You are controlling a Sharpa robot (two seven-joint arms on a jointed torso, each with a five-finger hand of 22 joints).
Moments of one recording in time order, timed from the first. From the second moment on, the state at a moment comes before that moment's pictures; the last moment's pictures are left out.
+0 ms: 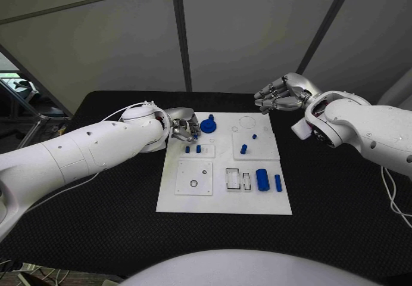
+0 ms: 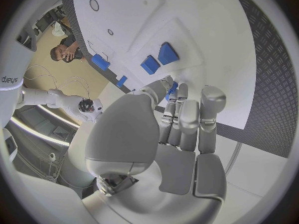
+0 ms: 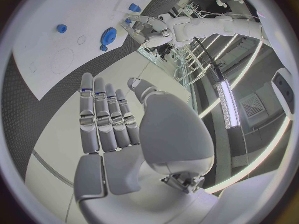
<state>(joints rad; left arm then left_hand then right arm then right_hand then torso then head) 1.14 -0.61 0.05 1.17 -1.39 0.00 -0.05 1.39 -0.15 0.45 -0.02 0.14 0.96 0.16 0.10 0.11 1.03 0.09 0.41 0.14 1.35 0.02 1.31 1.02 0.20 1.26 0.12 1.04 1.16 1.22 -0.77 0.05 1.33 -0.83 -0.26 0.11 1.36 -0.12 0.30 0.08 0.37 0.99 0.21 0.07 0.08 1.16 0.15 0.07 0.07 1.22 0.09 0.07 0.15 0.17 1.15 0.18 0.24 0.08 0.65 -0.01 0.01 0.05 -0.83</state>
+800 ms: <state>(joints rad) 1.13 -0.64 0.06 1.18 -1.39 -0.01 -0.05 1.38 -0.16 0.45 -0.02 0.14 0.86 0.16 0.07 0.07 1.00 0.10 0.38 0.14 1.34 0.02 1.29 0.98 0.20 1.25 0.12 1.00 1.14 1.22 -0.78 0.05 1.32 -0.92 -0.25 0.07 1.38 -0.11 0.30 0.05 0.33 1.01 0.18 0.08 0.09 1.16 0.13 0.08 0.07 1.29 0.06 0.10 0.16 0.17 1.22 0.15 0.26 0.09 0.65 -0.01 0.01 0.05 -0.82</state>
